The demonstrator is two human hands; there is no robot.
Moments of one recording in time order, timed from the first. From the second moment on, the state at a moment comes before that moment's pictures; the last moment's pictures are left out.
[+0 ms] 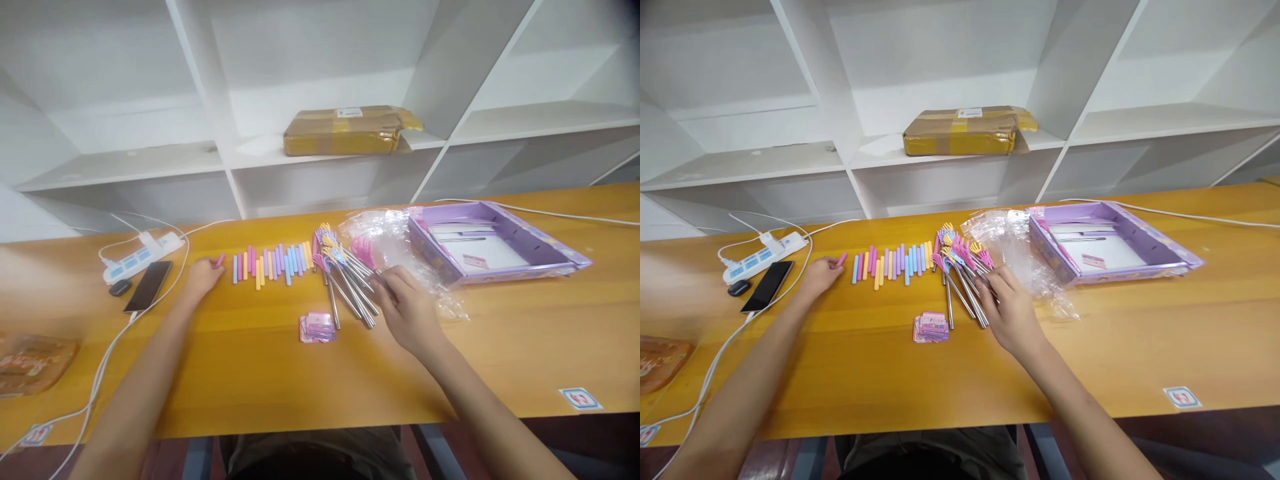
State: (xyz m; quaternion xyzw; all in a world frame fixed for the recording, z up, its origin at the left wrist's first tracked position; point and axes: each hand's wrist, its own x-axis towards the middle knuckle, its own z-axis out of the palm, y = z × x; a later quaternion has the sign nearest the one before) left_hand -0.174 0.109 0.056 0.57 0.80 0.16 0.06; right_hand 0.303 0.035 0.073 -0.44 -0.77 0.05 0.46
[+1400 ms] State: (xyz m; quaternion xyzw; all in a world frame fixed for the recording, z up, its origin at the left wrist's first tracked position) left_hand -0.045 -0.010 0.011 0.76 0.47 0.38 0.25; right_hand 0.237 0.040 0.009 -0.30 -0.54 0.65 0.44
